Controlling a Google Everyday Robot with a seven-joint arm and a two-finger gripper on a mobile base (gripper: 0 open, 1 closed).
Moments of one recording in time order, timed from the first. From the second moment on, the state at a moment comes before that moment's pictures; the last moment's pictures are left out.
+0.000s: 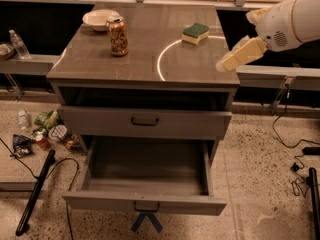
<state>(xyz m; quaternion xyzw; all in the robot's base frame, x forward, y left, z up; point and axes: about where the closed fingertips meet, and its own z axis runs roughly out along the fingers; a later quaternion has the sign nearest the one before) 0.620 -0.187 0.968 -0.48 0.75 0.09 0.45</state>
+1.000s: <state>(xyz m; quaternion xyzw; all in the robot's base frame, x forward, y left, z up) 0.713 -0.192 0.963 -0.35 0.76 0.08 0.54</state>
